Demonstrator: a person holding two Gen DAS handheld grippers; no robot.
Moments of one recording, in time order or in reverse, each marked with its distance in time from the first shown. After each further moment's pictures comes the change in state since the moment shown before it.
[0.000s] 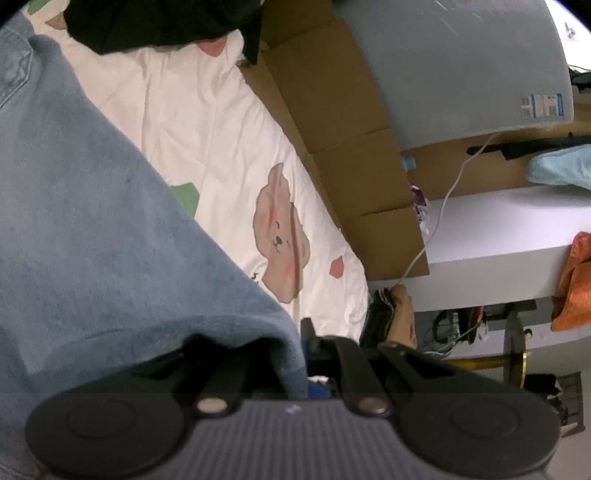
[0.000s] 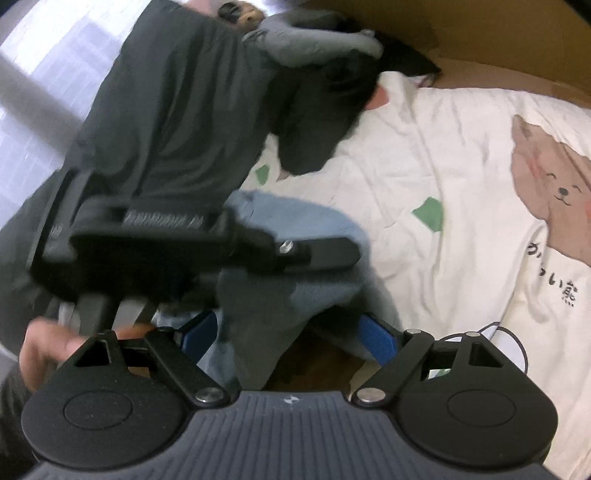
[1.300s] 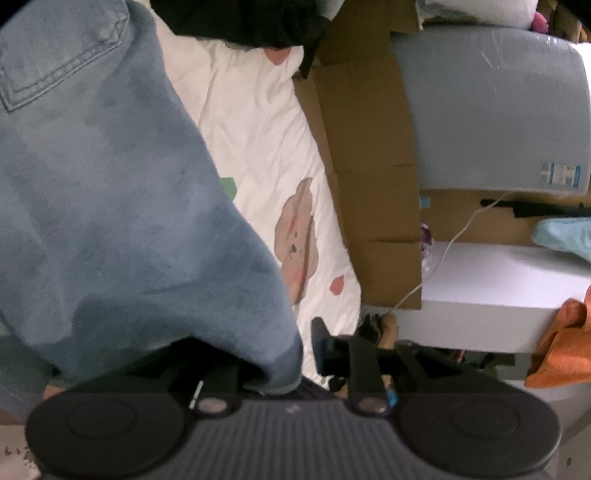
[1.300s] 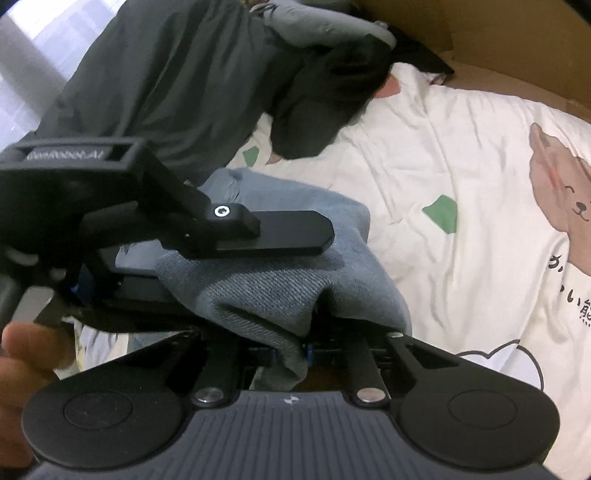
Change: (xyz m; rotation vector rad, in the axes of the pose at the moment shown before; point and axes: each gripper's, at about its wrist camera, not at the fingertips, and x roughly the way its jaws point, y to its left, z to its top) left arm -0.027 0.029 -0.006 -0.219 -0.028 -0.019; right arm 0.049 0.024 -0.016 -0.156 0.029 -0.075
